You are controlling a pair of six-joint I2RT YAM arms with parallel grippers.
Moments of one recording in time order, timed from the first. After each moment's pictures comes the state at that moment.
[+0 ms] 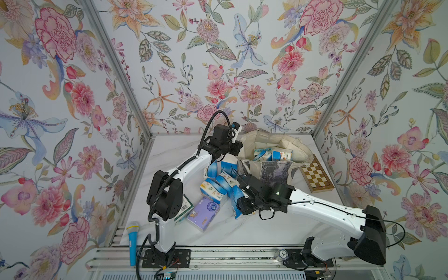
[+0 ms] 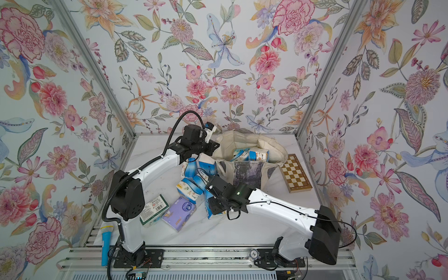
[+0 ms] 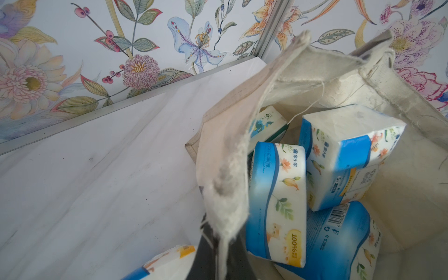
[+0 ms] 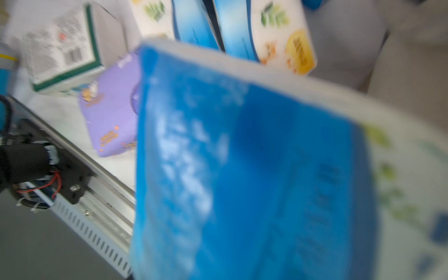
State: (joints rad) left arm -0.54 1.94 1.66 -0.25 0.30 -0.13; right arm 1.06 1.31 1.17 -0.82 0.06 0.52
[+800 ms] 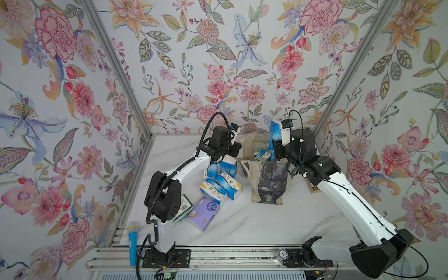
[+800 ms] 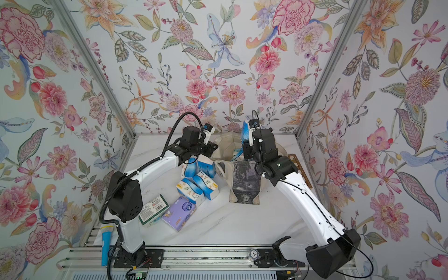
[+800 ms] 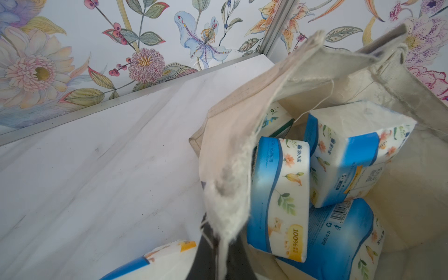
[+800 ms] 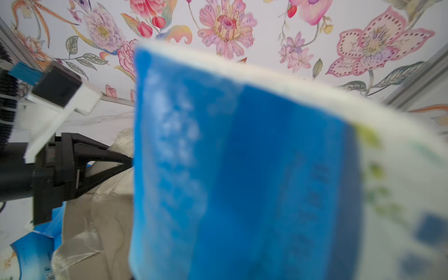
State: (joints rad) left arm -0.54 1.91 1.62 -0.24 0.28 -0.15; right arm 0.49 1.29 1.37 -0.54 0.26 0.04
